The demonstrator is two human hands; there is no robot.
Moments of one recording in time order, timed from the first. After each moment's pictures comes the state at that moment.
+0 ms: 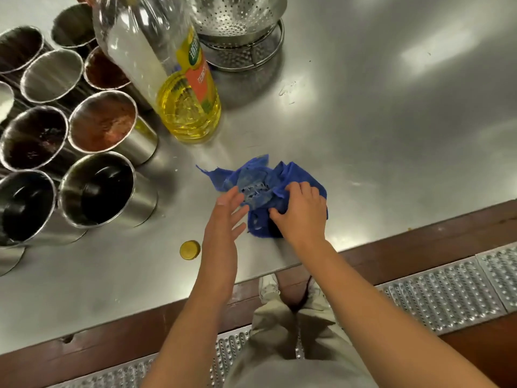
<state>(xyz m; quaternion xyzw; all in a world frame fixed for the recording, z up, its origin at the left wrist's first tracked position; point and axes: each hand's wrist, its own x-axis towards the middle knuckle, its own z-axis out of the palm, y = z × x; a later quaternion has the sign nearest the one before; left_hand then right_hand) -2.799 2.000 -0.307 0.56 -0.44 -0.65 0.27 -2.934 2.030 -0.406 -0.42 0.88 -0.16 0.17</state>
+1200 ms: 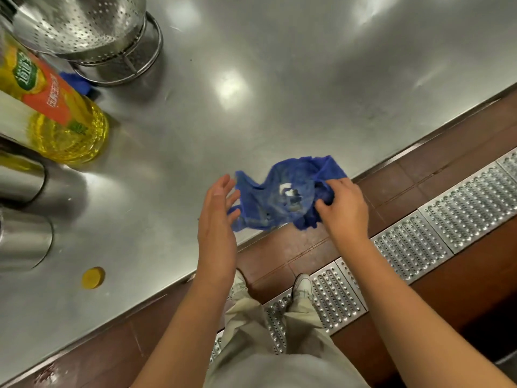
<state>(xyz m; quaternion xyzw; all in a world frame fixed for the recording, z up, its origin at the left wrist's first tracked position) -2.955 2.112 -0.320 0.49 -0.52 -0.66 0.24 -3.126 2.230 -0.420 -0.26 0.93 -0.24 0.12</state>
